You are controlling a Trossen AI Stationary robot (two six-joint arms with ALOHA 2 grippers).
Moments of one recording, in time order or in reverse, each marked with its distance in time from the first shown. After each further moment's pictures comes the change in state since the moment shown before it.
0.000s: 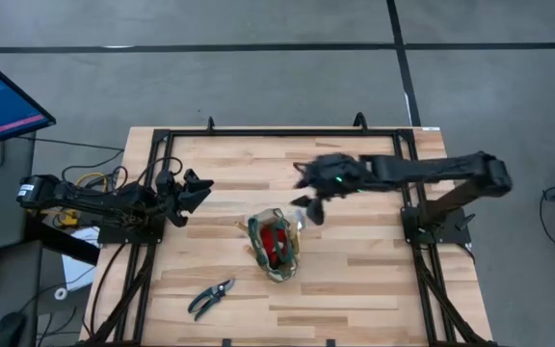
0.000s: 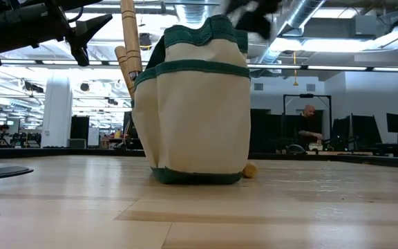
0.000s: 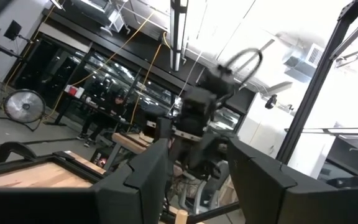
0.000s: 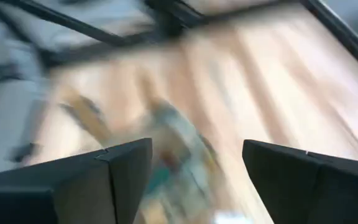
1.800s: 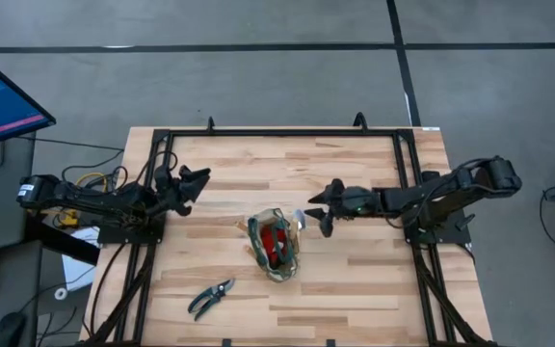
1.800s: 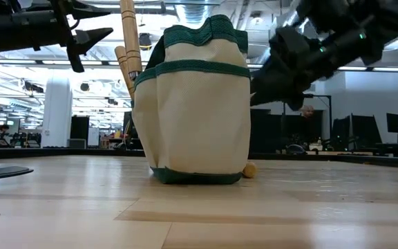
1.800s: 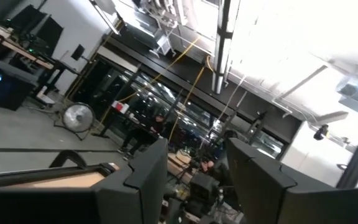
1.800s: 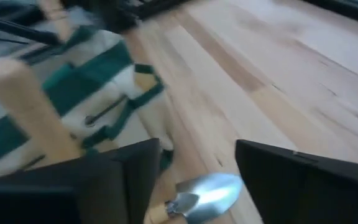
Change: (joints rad) left arm 0.000 0.000 0.000 0.006 -0.225 -0.008; right arm 0.031 -0.063 -0.761 0.894 0.145 0.120
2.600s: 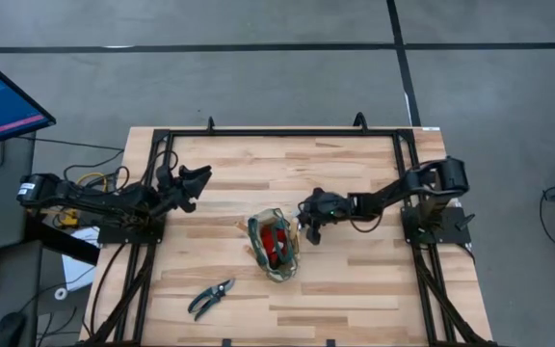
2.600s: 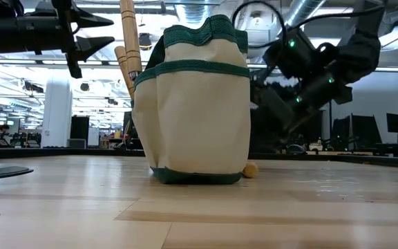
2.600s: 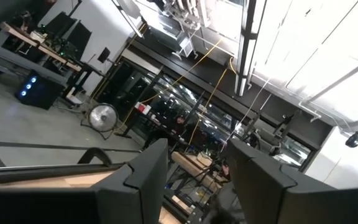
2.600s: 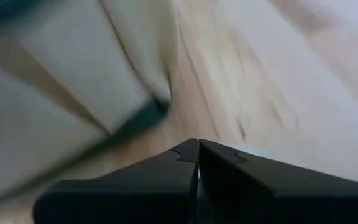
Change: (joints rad) left arm 0.000 0.039 0.000 0.000 -0.095 0.000; right arm -0.052 0.424 0.087 0.164 -0.169 -0.136
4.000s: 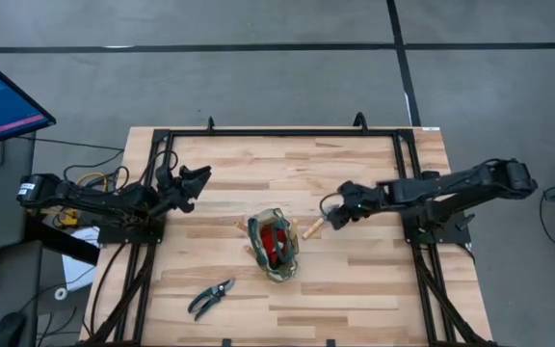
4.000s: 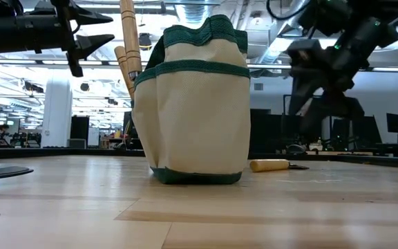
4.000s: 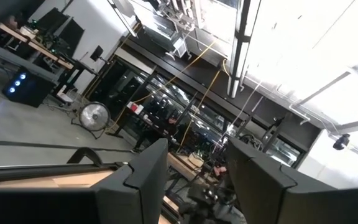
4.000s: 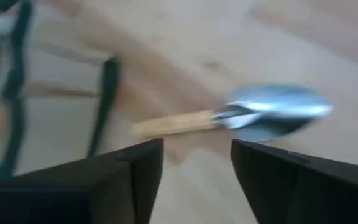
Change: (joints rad) left arm 0.000 -0.001 0.000 0.015 0.025 -0.024; right arm 0.037 -0.582 0.002 -0.850 0.008 0.758
